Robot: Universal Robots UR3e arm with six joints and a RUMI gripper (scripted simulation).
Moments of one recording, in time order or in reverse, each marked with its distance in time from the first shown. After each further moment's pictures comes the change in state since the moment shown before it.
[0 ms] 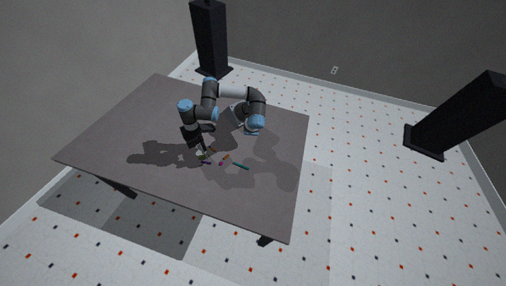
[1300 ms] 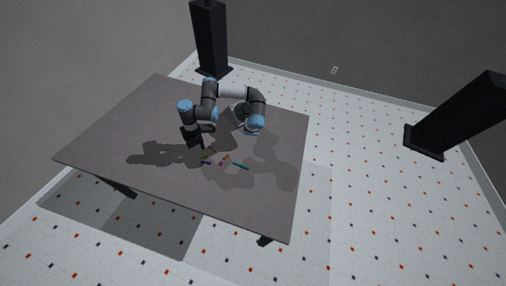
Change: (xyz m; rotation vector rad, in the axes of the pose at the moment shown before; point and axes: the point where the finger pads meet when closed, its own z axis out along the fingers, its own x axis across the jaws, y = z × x) arm 0.001 0.001 0.001 0.001 -0.001 0.027
